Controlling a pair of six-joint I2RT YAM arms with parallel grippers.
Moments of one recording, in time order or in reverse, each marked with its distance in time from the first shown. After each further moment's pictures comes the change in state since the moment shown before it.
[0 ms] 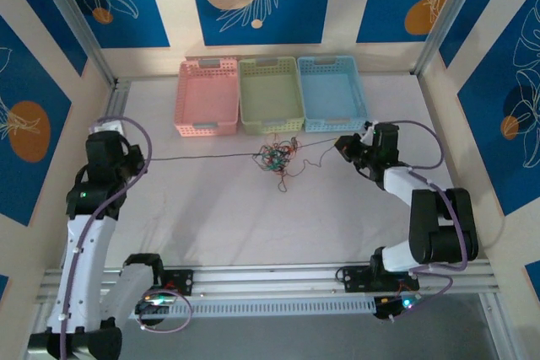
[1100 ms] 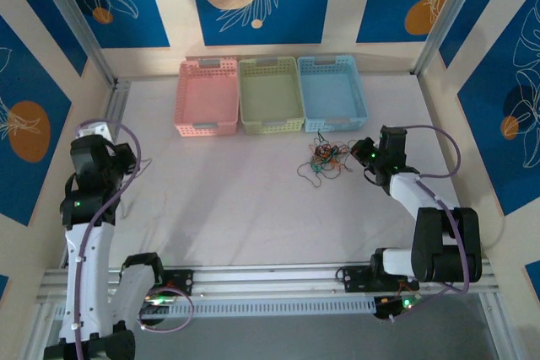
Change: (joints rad) left arm 0.120 -0.044 -0.022 0.089 0.205 -0.023; right arm -0.018 -0.116 -0.015 -0.160 0.278 -0.109
